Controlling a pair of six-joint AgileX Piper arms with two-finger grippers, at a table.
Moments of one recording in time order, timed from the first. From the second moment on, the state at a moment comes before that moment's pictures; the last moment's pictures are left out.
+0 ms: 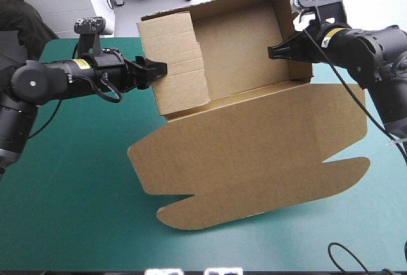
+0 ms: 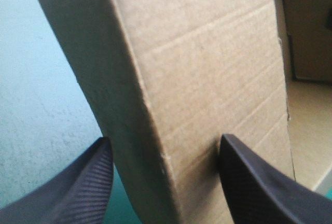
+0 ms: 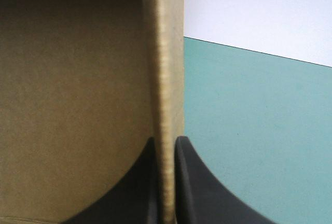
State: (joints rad) left arm -0.26 1.33 -1.57 -0.57 0.94 0.14; right arm 0.33 1.46 -1.80 -0.02 0.95 0.03
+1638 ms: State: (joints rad) left arm -0.39 1.83 -1.75 -0.11 1.16 -0.07; right arm 0.34 1.79 -1.80 0.03 1.25 0.09
